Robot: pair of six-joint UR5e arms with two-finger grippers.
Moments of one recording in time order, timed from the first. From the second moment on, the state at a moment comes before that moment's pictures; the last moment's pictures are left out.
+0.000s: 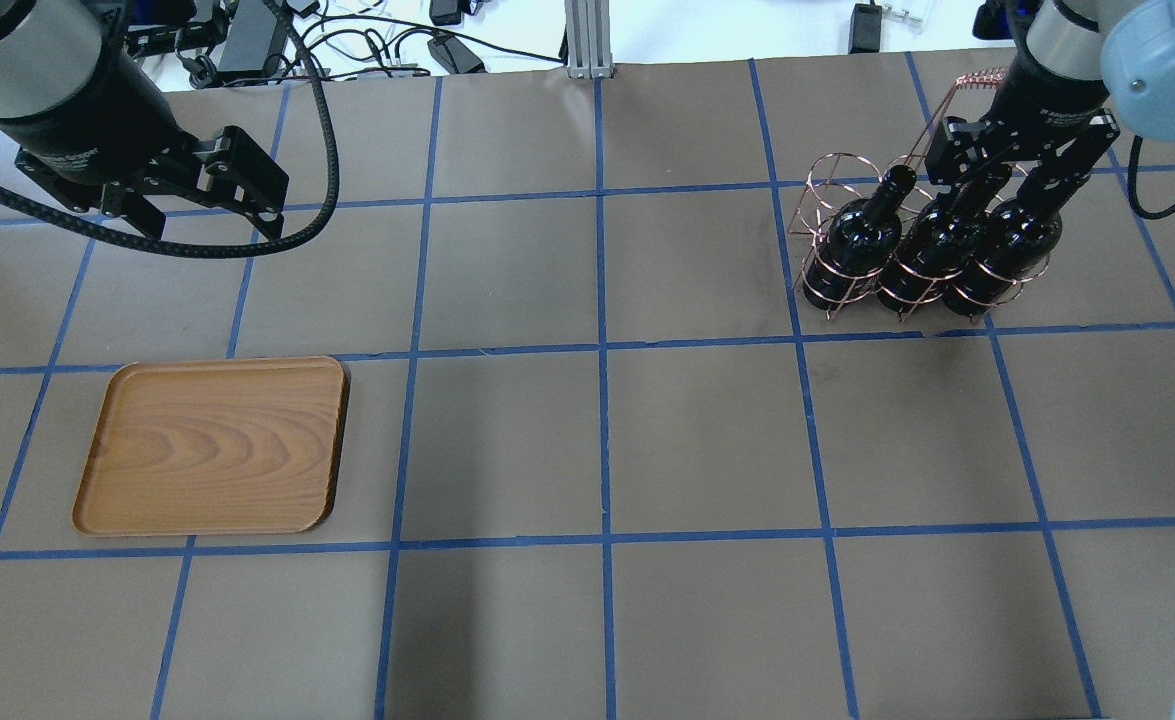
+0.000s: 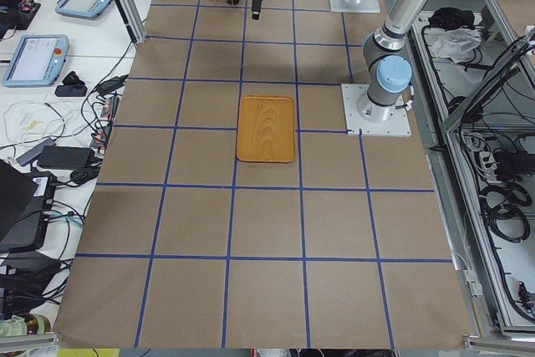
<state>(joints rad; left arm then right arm) -1.50 -1.47 -1.58 -1.56 1.56 0.13 1.35 -1.34 1.55 -1.76 -1.61 -0.18</state>
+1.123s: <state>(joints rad) -1.50 -1.46 -1.58 -1.56 1.56 0.13 1.35 -1.33 1.55 -1.79 -1.63 -0.19</state>
